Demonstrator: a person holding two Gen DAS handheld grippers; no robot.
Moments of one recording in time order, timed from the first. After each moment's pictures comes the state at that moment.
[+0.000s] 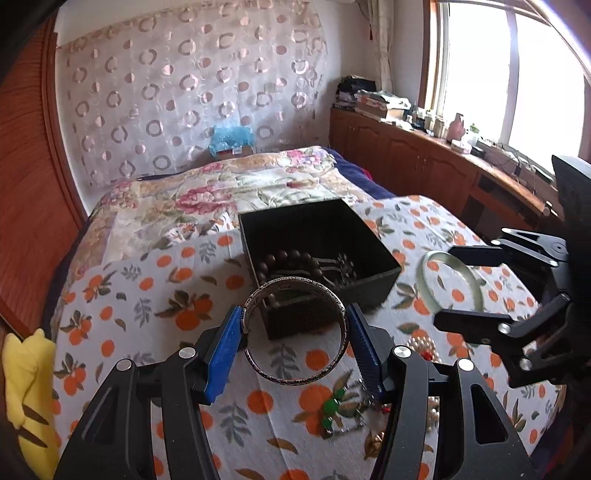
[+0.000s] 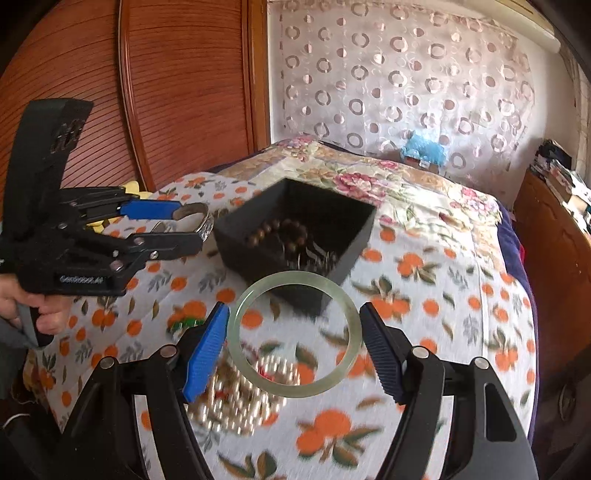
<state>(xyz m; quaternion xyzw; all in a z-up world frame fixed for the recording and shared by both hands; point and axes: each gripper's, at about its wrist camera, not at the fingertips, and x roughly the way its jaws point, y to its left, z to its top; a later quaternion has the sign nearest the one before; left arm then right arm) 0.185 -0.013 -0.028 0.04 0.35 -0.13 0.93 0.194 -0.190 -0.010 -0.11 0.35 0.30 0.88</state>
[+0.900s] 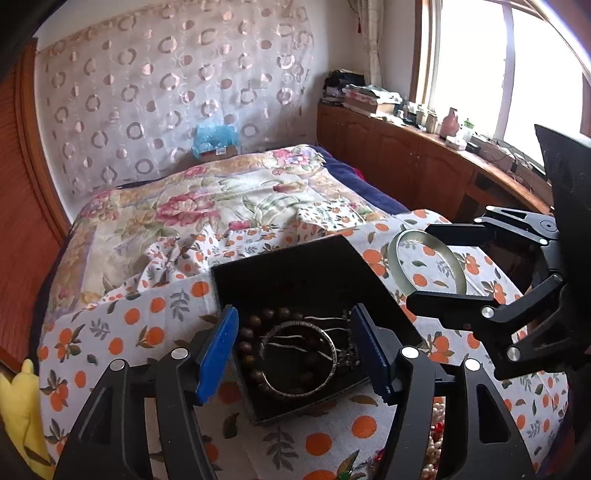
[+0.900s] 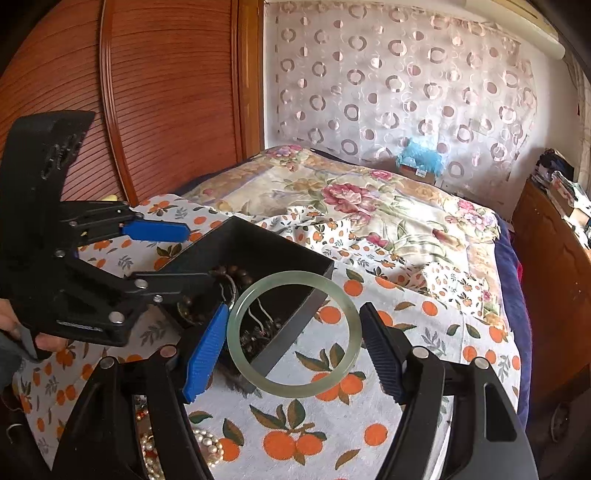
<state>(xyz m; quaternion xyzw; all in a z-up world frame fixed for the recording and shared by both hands) 0.261 -0.035 -0.028 0.05 0.36 -0.15 0.92 0.276 -0.194 0.001 -0.12 0.34 0.30 0.88</state>
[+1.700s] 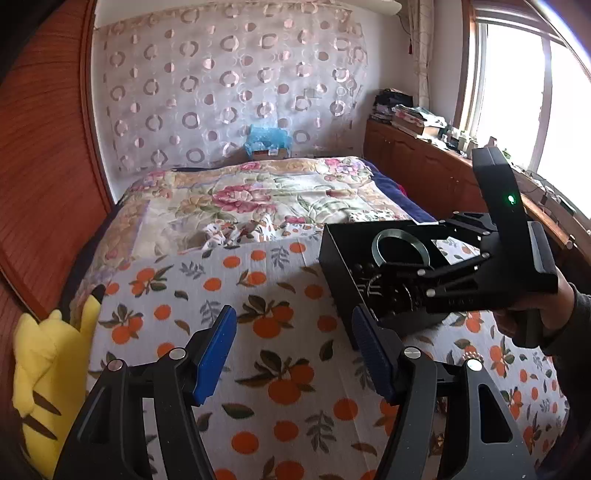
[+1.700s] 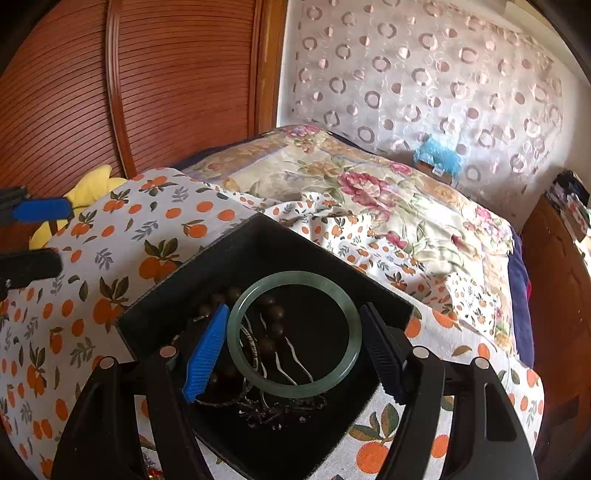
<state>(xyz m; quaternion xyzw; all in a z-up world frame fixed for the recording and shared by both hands) 0.195 0.055 -0.025 0.00 0.35 -0.07 0.93 0.315 -0.114 -0.035 -0.17 0.37 0.30 0.86</state>
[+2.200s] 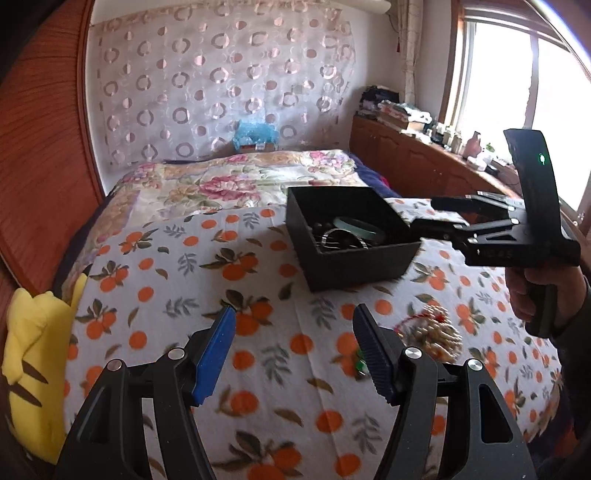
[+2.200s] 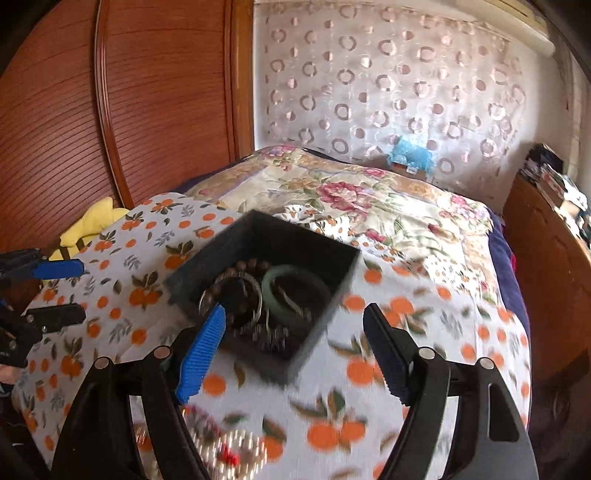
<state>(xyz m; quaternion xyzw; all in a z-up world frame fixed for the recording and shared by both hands) 0.129 0.031 -0.036 0.00 0.35 -0.09 0.93 0.243 -0.179 -0.005 -0.11 0.35 0.27 0.89</state>
